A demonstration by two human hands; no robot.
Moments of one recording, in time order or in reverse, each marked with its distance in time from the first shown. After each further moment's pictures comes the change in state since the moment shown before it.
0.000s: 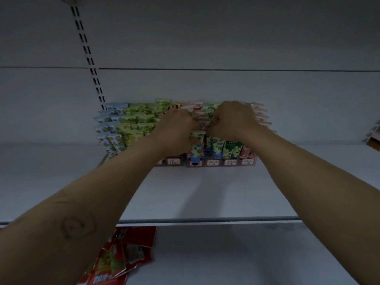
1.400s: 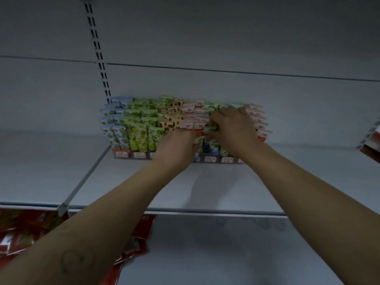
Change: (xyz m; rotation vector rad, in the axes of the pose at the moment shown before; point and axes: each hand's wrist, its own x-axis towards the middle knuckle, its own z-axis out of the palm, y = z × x) left_hand -0.040 0.044 0.016 -0.168 0.101 -0.317; right_hand -0.030 0.009 0.026 -0.091 0.354 -0.296
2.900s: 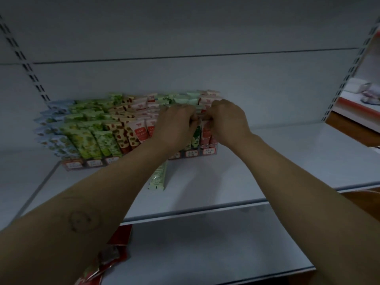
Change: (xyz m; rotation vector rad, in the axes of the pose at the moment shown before) left_hand 0.076 0.067 0.043 -0.186 0.123 0.207; right_hand -0.035 0.078 0.007 0.060 -0.094 0.309
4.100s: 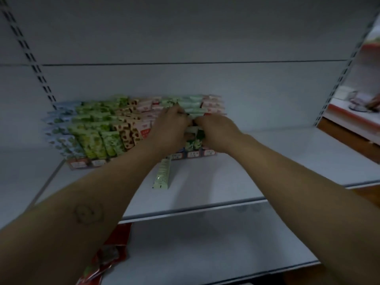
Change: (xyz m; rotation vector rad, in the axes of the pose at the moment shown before) left_hand -0.008 -0.010 -0.024 0.168 -0.208 0.050; right_hand -0.003 -0.026 -0.011 -0.045 -0.258 -0.143
